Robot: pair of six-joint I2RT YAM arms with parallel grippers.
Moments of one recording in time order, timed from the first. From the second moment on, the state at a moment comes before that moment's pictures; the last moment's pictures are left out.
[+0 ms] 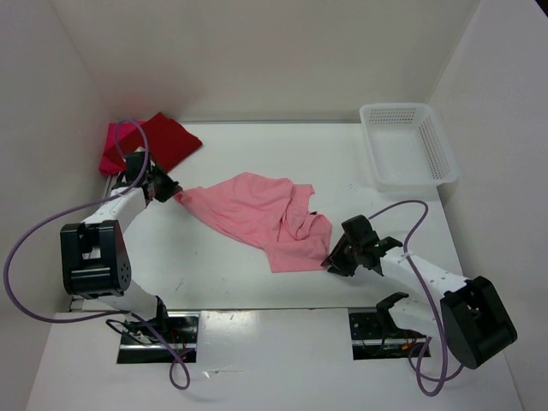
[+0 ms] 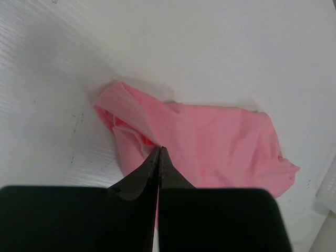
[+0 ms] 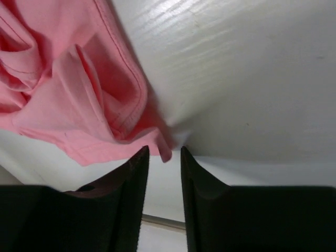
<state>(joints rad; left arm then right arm) 0.14 1.57 0.98 -0.19 0.16 -0.71 0.45 1.09 0.41 -0.41 -0.10 1.12</state>
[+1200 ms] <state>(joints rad) 0.30 1.33 1.91 -0.45 0.42 -0.74 0.32 1.45 2.69 -1.06 0.26 0.61</state>
